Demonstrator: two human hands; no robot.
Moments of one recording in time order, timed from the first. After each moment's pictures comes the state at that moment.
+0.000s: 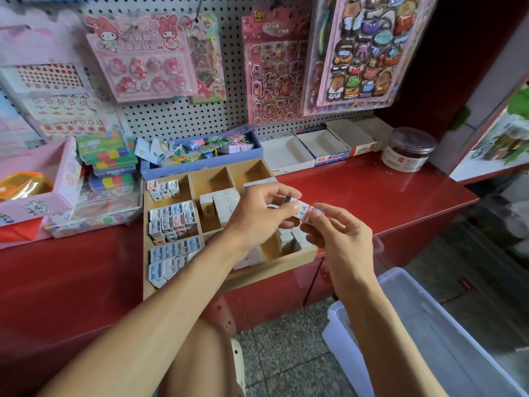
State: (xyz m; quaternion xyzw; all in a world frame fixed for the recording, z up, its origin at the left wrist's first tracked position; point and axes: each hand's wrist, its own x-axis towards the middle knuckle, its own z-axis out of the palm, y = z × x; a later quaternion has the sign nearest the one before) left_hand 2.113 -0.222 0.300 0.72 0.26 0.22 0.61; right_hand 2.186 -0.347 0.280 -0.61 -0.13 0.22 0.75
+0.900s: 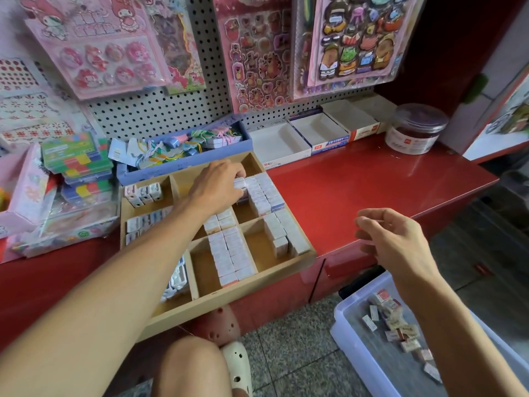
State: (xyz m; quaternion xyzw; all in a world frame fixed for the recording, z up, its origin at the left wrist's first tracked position) left_hand 2.157 -0.114 0.270 0.94 0.30 0.09 0.12; right_hand 2.264 -0.388 0.258 -0.78 -0.12 0.19 0.58
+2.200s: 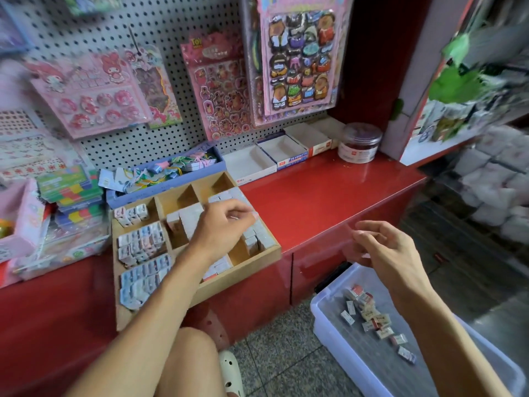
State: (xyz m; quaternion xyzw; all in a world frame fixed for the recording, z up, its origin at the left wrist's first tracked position) left_hand 2.114 -0.231 0.299 0.81 0.31 0.19 0.46; right_hand 2.238 -0.471 0.279 -0.77 -0.11 0.15 0.62
